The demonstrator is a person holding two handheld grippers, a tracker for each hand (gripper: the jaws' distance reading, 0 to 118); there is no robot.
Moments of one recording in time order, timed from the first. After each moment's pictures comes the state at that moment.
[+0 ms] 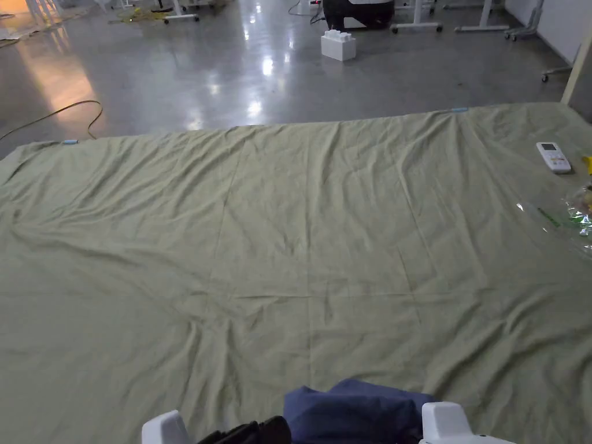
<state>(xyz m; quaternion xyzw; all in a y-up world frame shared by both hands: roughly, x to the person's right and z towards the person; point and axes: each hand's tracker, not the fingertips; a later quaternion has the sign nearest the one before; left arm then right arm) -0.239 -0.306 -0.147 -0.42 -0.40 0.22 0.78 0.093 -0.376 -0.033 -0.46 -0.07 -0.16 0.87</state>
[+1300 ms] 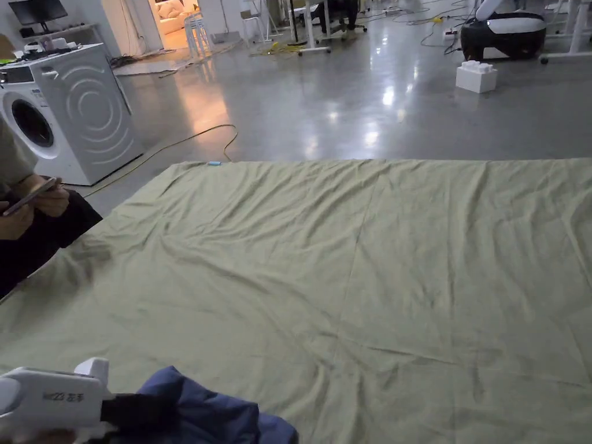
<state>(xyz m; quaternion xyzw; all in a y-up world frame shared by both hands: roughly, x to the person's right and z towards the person) -0.469 -0.286 -0.372 -0.54 -0.19 0.12 0.81 0.077 -0.335 -0.001 -0.40 -0.01 -0.28 0.87</state>
